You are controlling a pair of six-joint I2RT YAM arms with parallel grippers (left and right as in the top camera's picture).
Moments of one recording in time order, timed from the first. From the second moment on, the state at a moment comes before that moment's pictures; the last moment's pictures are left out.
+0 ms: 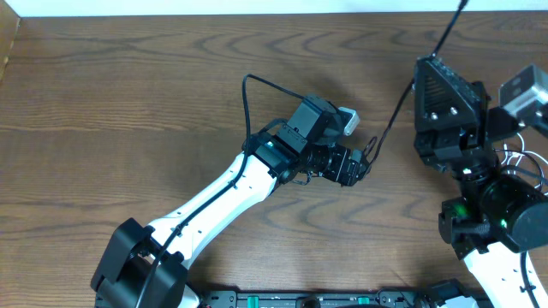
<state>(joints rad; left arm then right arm) -0.72 1.63 1.20 -0.44 0.49 -0.38 0.29 0.97 0.79 1.06 -0.38 0.94</state>
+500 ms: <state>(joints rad) -0.78 1.64 1.19 -0.44 0.54 -0.39 0.29 0.97 0.79 1.15 -0.37 0.94</state>
